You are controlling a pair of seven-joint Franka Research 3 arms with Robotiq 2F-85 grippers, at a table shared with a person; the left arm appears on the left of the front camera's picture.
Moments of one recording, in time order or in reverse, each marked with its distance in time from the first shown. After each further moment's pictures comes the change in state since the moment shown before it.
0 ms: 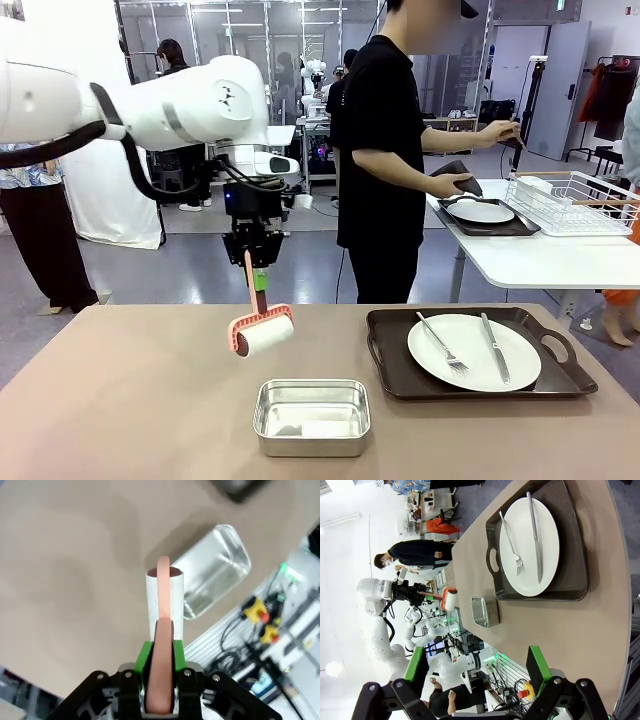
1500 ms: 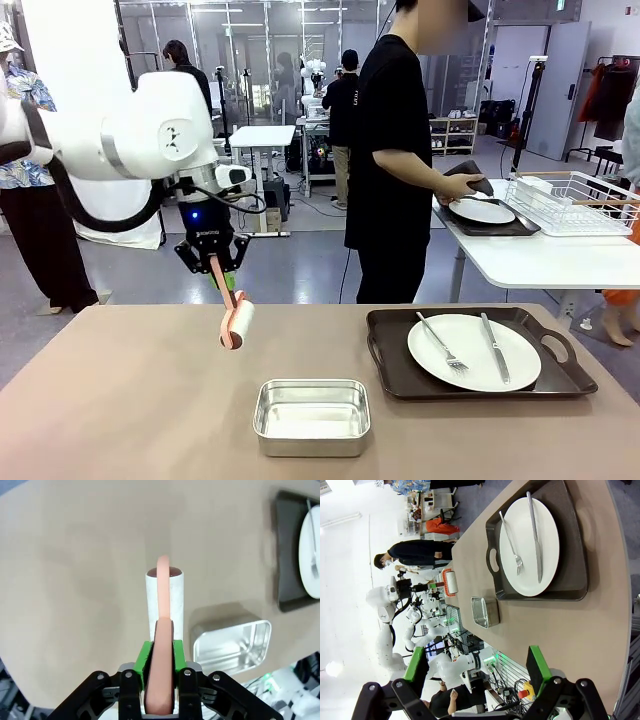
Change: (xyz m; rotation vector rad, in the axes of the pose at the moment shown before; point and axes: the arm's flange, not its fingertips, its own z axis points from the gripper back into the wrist) left arm -0.044 0.062 -0.019 0.070 -0.291 0.565; right arm 0.000 0.000 0.000 0.000 0.000 0.000
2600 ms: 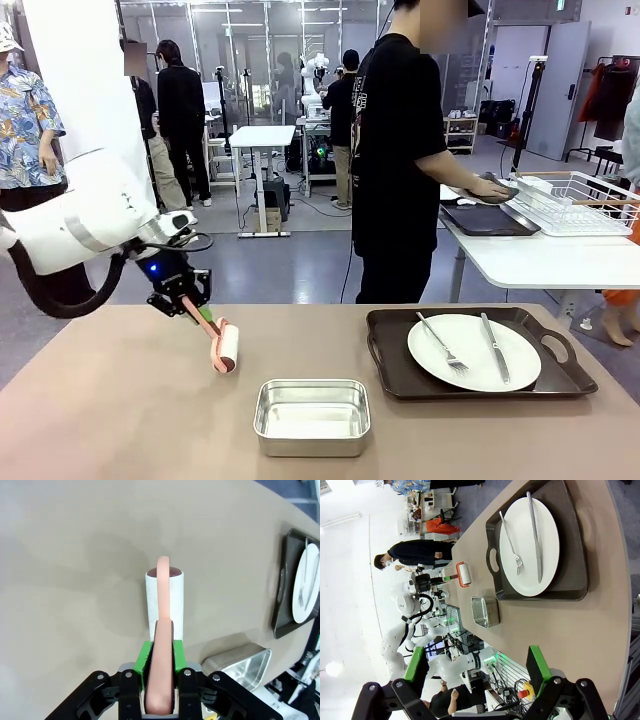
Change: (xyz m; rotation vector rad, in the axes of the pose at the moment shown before) left arm 0.000 0.117 -0.088 -0.273 -0.064 0.136; right arm 0.000 0.000 0.000 0.000 0.000 0.000
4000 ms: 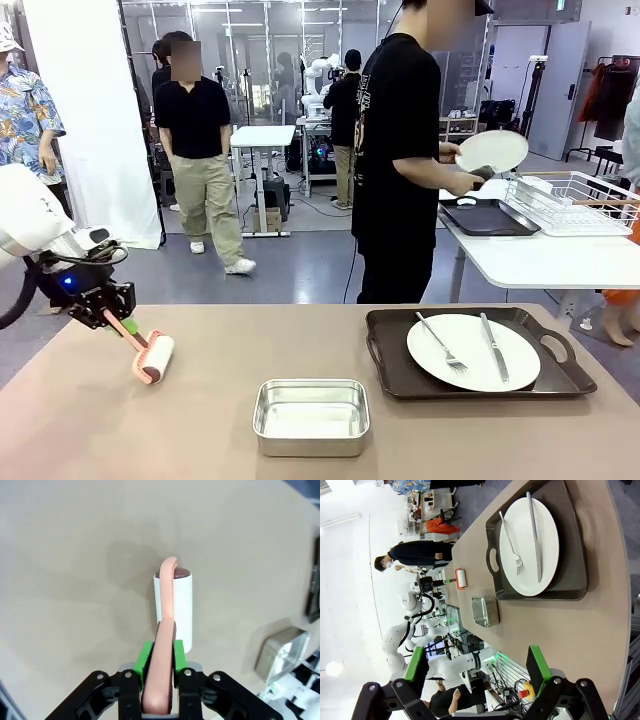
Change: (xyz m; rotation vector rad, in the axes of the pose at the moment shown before) left arm 0.003 0.142 0.044 0.061 0.040 -0.022; right arm 0.000 0.000 0.000 0.000 0.000 0.000
